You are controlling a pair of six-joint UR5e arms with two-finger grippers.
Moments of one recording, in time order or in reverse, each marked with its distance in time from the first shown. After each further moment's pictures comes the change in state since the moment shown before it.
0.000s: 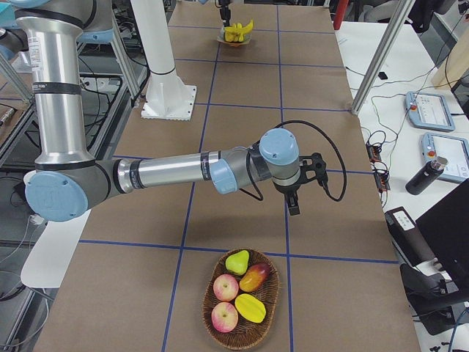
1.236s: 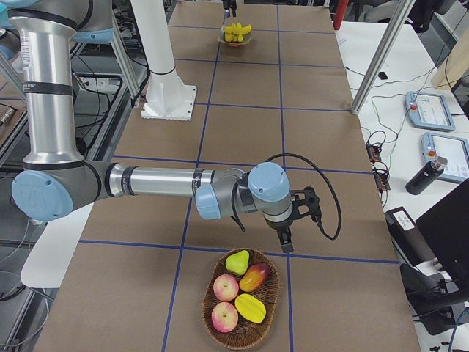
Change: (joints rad) left arm -0.330 -0.072 -0.031 0.228 -0.180 0.338; right arm 0.087 -0.047 -0.103 -0.002 -0.080 -0.199
